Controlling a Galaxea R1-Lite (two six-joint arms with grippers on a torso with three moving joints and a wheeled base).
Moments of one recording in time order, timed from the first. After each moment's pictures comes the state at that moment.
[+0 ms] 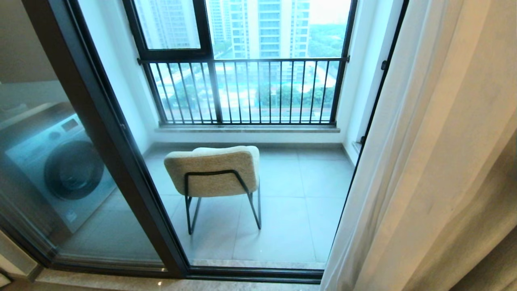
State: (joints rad) left arm 0.00 0.00 0.00 0.00 0.00 -0.01; right arm 0.06 0.70 -0.51 -0.27 0.09 -0.13
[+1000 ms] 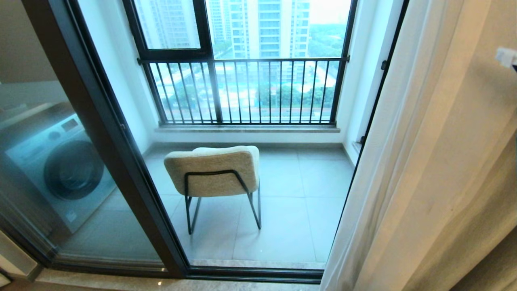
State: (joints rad) left arm 0.00 0.00 0.00 0.00 0.00 -0.01; right arm 0.06 1.12 -0.90 -0.49 0.10 -0.11
